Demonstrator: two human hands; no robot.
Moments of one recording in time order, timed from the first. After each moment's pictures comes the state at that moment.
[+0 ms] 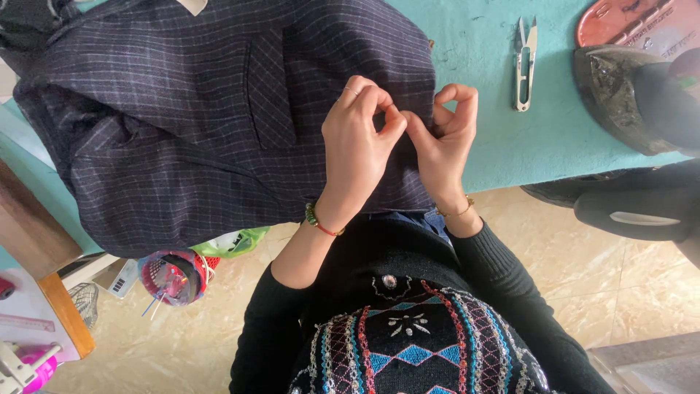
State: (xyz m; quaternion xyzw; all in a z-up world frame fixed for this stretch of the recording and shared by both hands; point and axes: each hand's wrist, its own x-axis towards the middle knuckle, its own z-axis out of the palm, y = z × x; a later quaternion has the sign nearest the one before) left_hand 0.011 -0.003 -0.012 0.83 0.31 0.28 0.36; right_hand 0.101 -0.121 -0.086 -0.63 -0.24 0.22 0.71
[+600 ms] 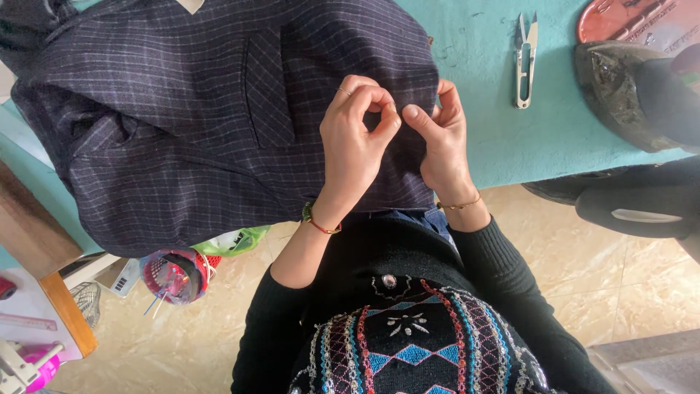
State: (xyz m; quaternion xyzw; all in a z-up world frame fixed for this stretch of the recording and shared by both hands) left_hand 0.010 -0.003 -0.020 0.79 0.31 0.31 0.43; right_hand 0.103 -0.112 -0.107 -0.48 -0.07 0.35 0.80
